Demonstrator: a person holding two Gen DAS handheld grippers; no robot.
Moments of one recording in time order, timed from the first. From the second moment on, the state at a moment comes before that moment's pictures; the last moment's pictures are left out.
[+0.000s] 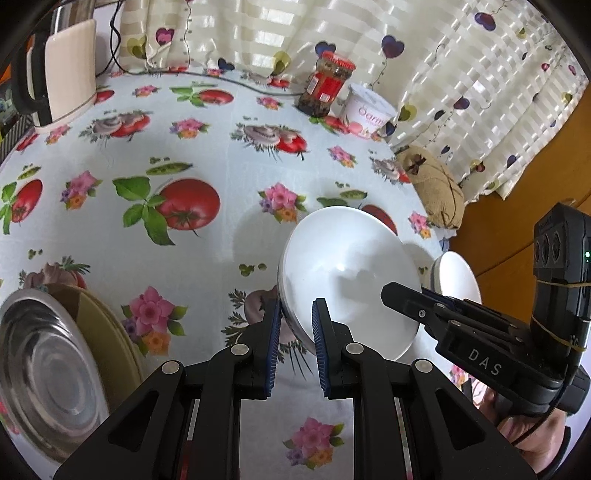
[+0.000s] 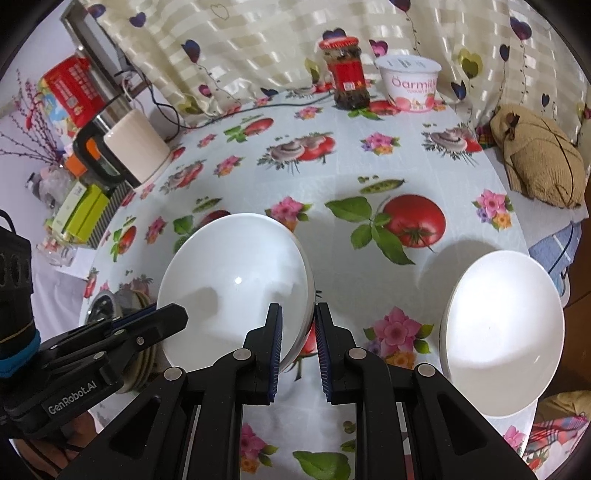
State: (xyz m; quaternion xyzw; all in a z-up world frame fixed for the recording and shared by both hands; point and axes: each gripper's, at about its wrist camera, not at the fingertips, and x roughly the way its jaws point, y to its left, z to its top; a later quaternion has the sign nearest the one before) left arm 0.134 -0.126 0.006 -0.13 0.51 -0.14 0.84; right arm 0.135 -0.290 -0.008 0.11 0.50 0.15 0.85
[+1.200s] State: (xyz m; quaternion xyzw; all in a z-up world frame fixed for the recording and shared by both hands) left arm 0.086 -0.062 0.055 -0.15 0.46 -0.10 0.87; right arm 0.115 -0.238 0.035 0.08 0.46 0.21 0.86
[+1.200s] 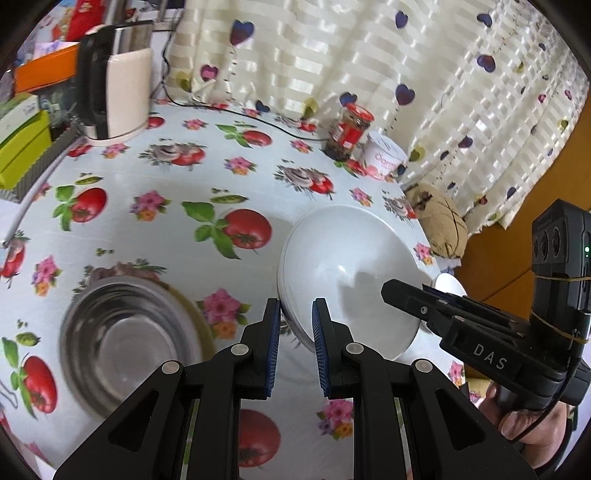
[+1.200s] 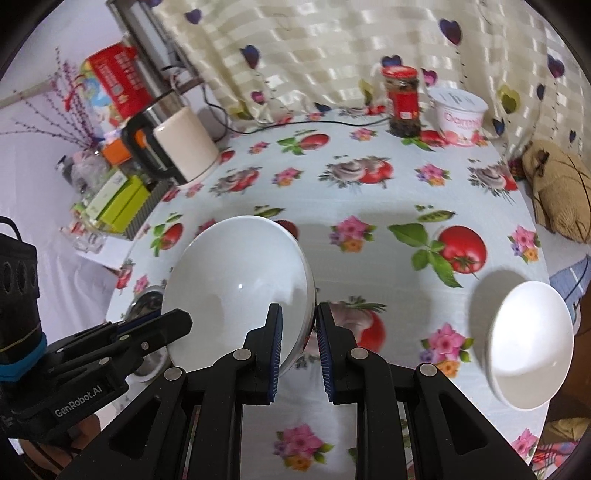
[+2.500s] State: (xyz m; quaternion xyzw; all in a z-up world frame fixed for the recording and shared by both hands) left arm 0.014 0.061 0.028 -0.21 0.47 0.04 0.85; right arm 0.084 -0.073 0.009 -0.02 0.52 0.33 0.79
